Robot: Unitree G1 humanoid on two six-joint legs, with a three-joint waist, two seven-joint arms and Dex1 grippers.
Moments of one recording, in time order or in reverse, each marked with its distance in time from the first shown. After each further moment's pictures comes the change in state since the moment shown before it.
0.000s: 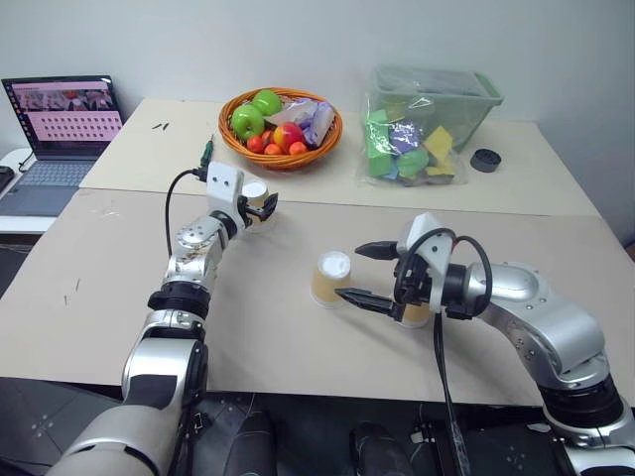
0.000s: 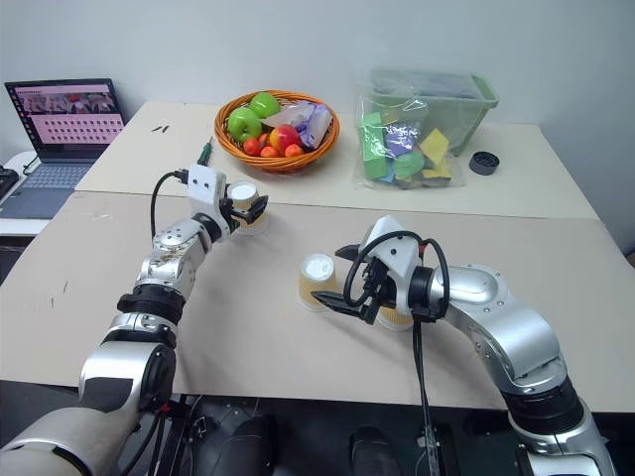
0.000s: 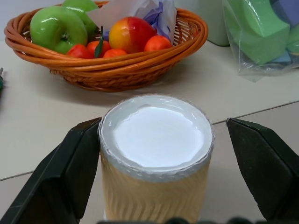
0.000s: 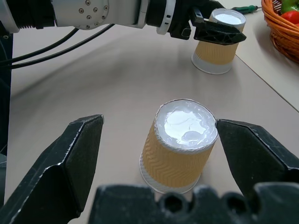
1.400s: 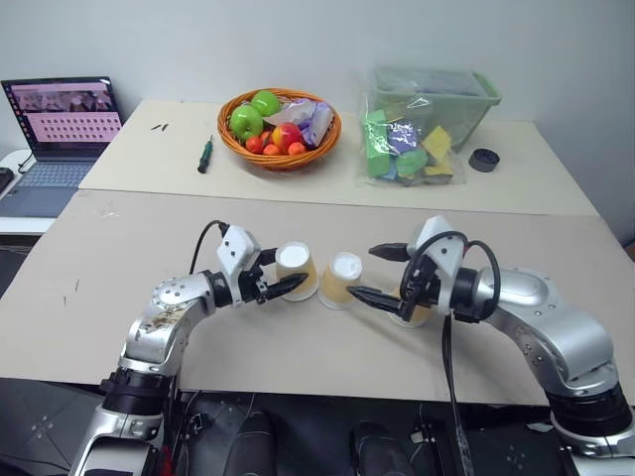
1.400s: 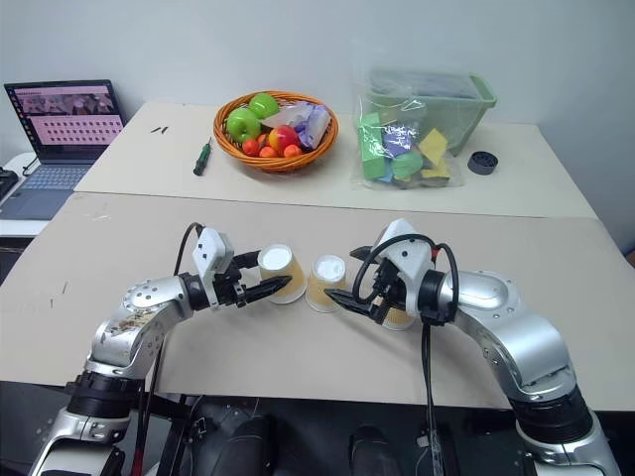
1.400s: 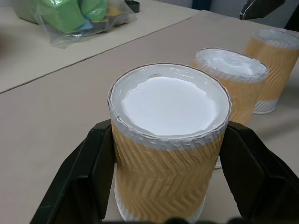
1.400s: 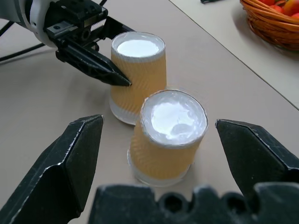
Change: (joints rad) left arm 0.528 0.167 -0.160 -0.943 -0.234 0.359 -0.424; right arm 0.057 -0.027 -0.047 -0.009 -0.019 0.008 -0.030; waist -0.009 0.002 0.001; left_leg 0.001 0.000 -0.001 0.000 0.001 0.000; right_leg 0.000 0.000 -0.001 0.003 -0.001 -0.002
